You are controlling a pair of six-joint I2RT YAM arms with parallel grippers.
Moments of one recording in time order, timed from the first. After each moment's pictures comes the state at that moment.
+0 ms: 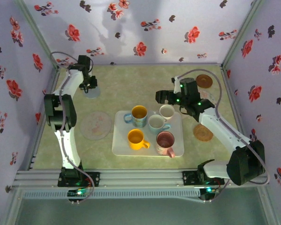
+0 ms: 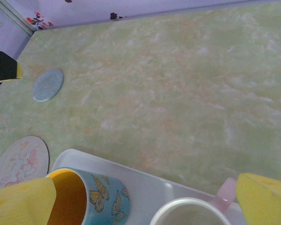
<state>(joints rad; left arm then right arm) -0.08 2.11 1.84 -0.89 -0.07 -0.22 0.42 1.30 1.02 -0.32 -0.18 0.33</state>
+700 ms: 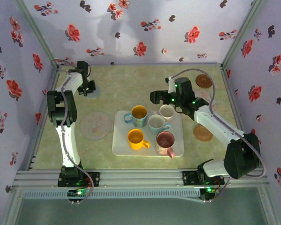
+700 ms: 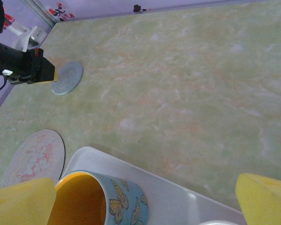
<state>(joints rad) -0.03 2.25 1.85 -0.82 -0.04 -0.24 0.46 1.38 1.03 -0.23 -0.24 0.33</state>
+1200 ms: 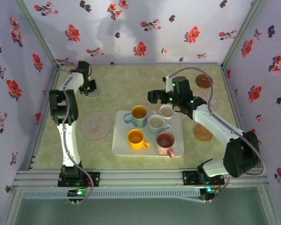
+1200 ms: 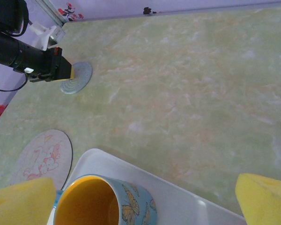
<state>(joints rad) -0.03 2.32 1.91 -0.80 -0.02 -0.24 0.49 1.40 1.06 -0.23 -0.24 0.33</state>
